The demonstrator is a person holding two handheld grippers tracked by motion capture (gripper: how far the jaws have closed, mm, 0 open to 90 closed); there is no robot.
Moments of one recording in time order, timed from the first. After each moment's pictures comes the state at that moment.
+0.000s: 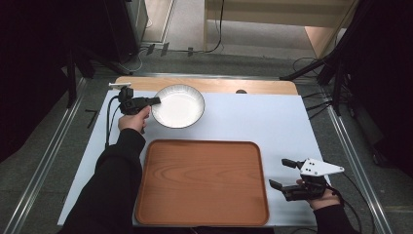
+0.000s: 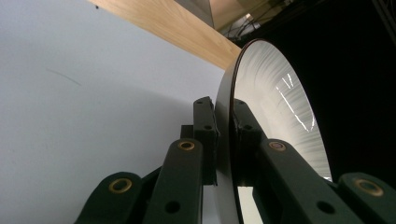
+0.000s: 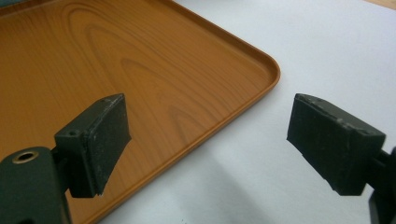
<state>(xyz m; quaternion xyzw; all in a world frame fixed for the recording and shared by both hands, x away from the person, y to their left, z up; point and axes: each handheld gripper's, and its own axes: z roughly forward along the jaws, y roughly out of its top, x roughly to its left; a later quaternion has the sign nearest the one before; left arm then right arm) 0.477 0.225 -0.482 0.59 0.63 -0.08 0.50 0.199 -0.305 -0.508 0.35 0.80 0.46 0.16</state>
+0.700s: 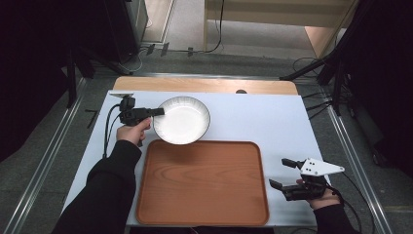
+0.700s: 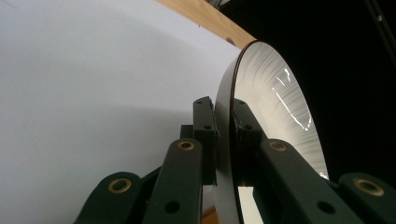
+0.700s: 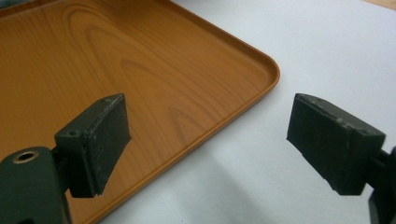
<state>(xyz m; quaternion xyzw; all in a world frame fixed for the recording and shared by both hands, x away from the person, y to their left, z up) 0.434 0.218 -0.478 0.63 0.59 -0.13 0.49 0.199 -0.306 -0.508 0.35 0.80 0.46 0.15</state>
